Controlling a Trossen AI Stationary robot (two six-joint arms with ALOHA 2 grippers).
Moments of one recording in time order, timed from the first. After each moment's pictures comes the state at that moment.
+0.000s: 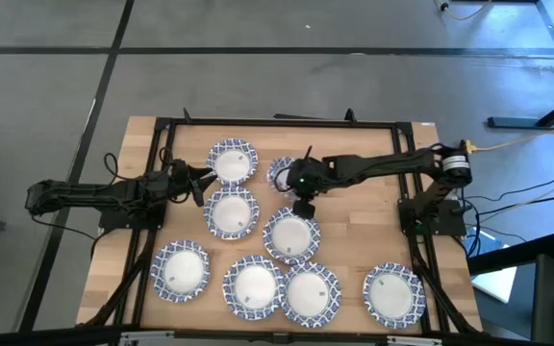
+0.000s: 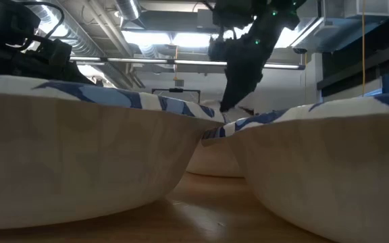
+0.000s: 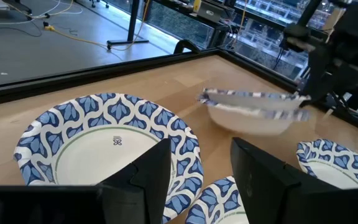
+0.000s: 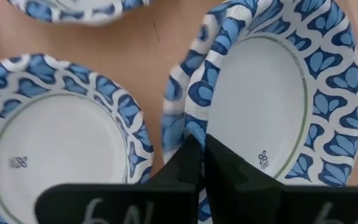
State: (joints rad) left arm 0.12 0.30 0.01 0.06 -0.43 -0.44; right arm -0.08 1.73 1.24 -0.56 0.08 0.12
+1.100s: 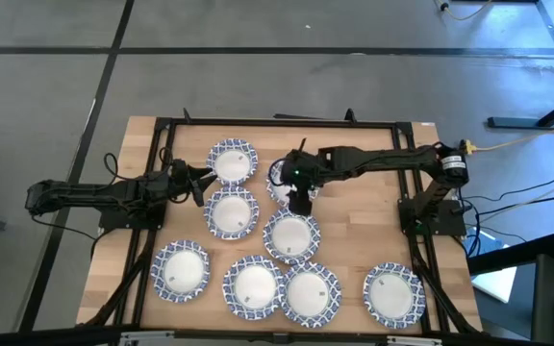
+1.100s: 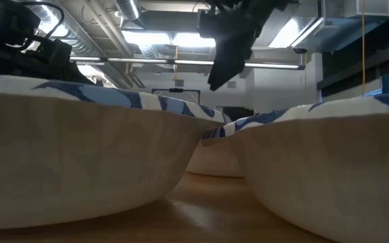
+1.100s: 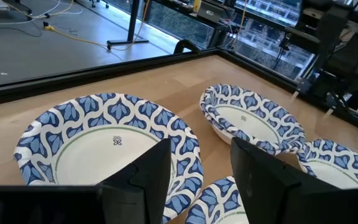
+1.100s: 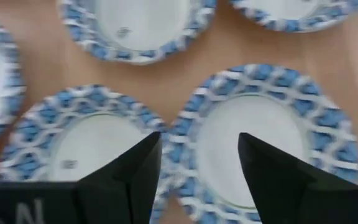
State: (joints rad) left arm 0.12 0.30 0.01 0.06 -0.43 -0.44; right arm -0.06 1.75 1.44 -0.71 0.00 0.07
